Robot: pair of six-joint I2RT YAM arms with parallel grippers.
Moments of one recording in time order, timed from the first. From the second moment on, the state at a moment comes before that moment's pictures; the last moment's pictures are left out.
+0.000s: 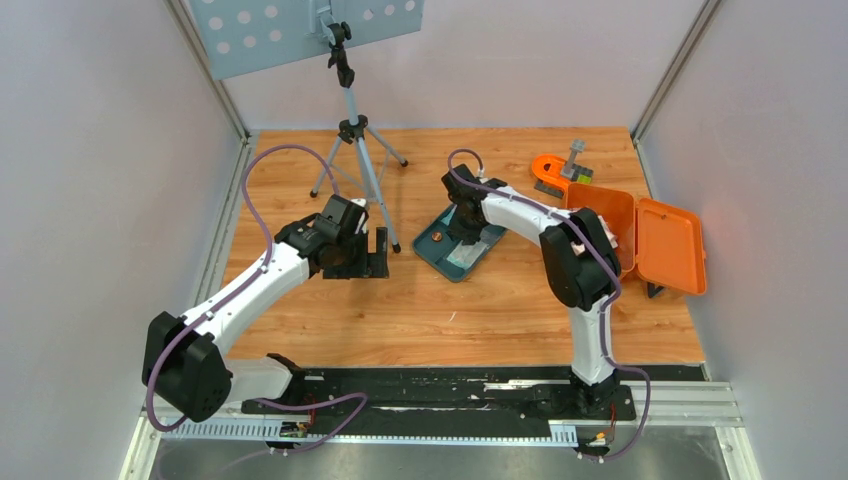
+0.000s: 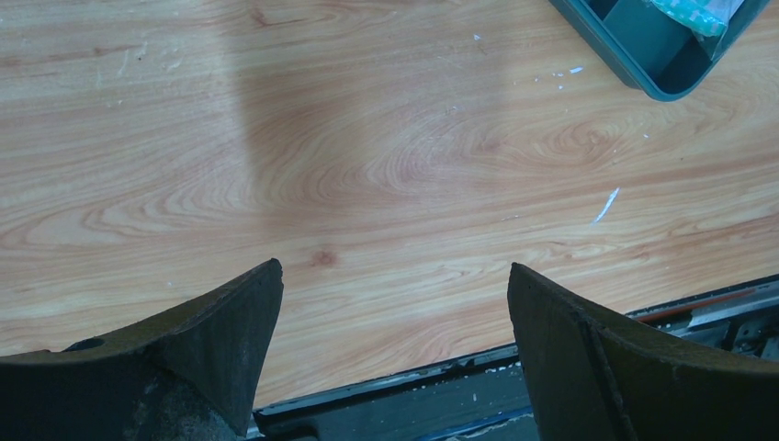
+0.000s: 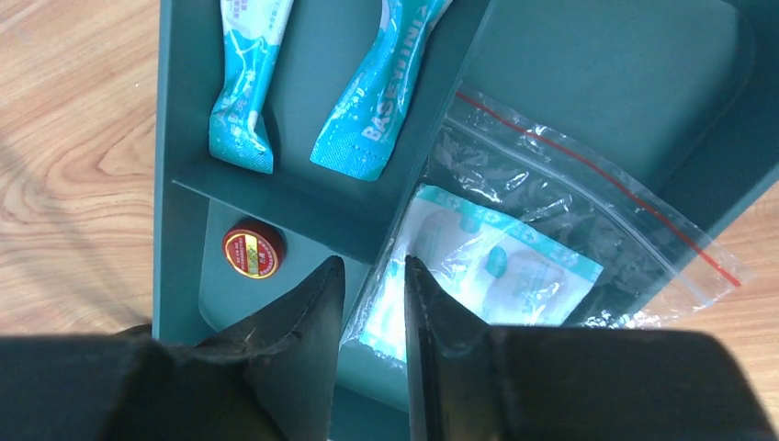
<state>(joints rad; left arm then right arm) -0.52 1.26 0.98 -0.77 0.02 -0.49 0.58 2.06 1.54 -0.66 0.18 0.95</state>
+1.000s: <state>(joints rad) -0.52 1.20 0.97 -0.79 0.02 -0.49 0.59 2.10 1.60 -0.63 0.17 0.70</state>
